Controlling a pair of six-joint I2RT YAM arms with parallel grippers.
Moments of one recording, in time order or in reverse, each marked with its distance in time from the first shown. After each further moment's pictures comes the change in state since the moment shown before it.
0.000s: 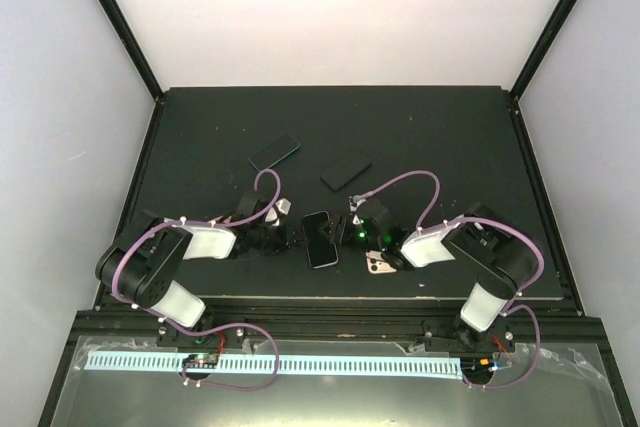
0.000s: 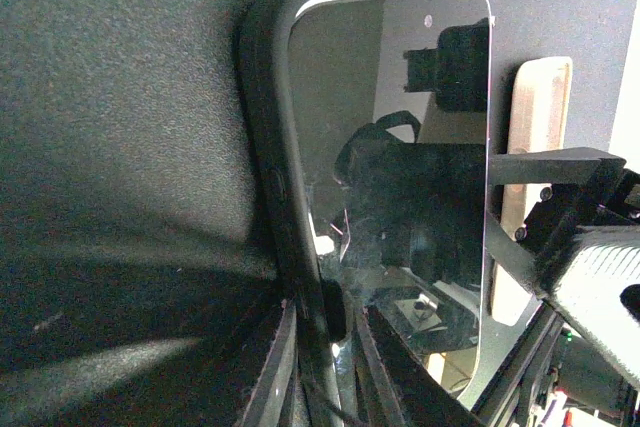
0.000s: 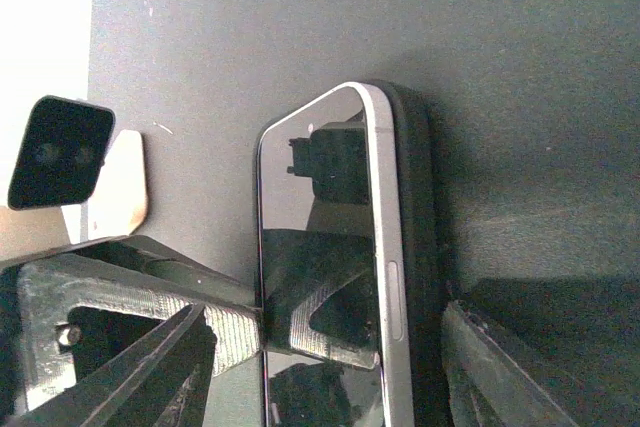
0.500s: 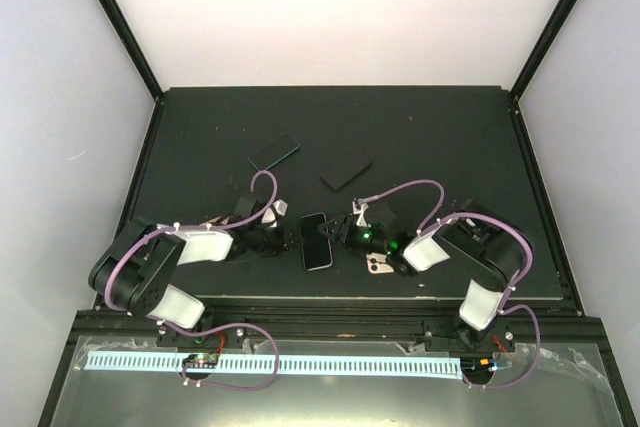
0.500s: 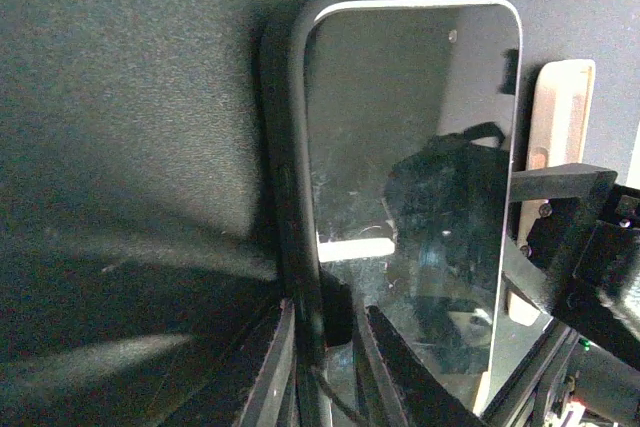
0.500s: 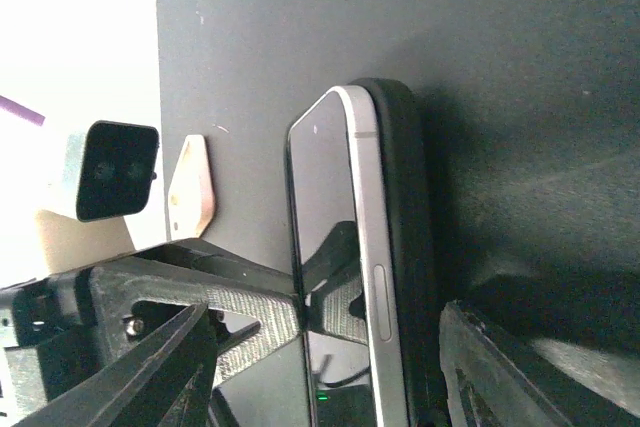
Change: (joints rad) left arm 0.000 -0.050 -0.013 -0.060 -0.045 0.002; right arm -0.028 0.061 -0.086 0.270 -0.106 0.191
